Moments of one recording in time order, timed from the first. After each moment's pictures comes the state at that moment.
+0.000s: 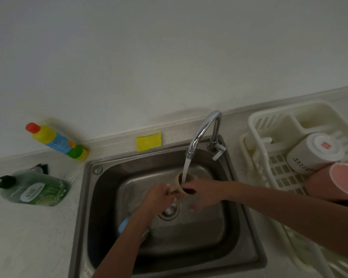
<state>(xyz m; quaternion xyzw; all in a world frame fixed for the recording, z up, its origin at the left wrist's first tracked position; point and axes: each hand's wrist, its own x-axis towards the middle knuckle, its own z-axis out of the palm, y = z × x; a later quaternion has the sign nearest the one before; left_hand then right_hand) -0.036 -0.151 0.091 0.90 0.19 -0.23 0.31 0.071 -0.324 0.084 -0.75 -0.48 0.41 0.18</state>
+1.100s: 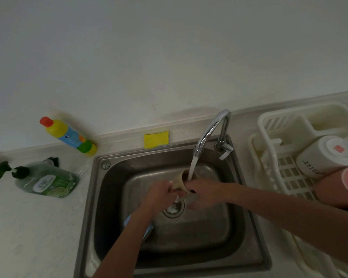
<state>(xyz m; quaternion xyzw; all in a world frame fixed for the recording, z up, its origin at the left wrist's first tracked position) -0.044 -0.143 0.100 0.91 0.19 -0.21 0.29 0.060 -0.312 0.078 -0.76 -0.49 0.38 0.19</state>
